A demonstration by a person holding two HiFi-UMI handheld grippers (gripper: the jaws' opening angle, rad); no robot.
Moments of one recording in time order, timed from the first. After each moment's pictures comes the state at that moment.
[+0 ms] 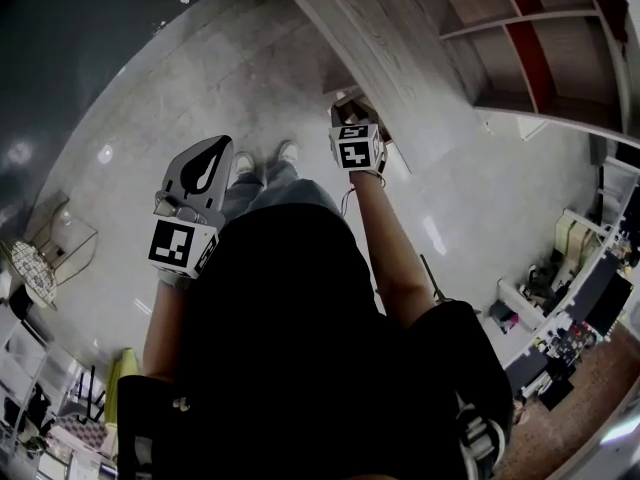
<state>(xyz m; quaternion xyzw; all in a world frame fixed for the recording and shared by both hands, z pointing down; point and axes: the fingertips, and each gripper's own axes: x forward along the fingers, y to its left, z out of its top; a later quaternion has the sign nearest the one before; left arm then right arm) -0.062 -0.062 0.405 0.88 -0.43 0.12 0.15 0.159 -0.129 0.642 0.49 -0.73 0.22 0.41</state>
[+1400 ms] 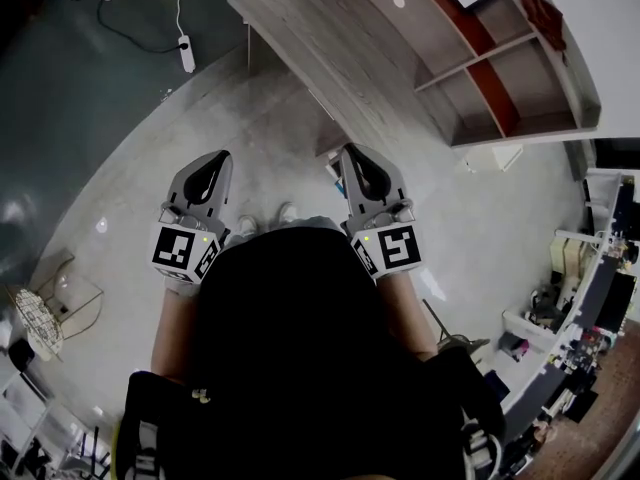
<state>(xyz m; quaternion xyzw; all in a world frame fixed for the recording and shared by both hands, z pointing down) -0.108 -0.102 0.347 0.89 -0.44 0.04 0.10 0.065 -0.103 0.306 0.49 -0.86 0.00 0.10</state>
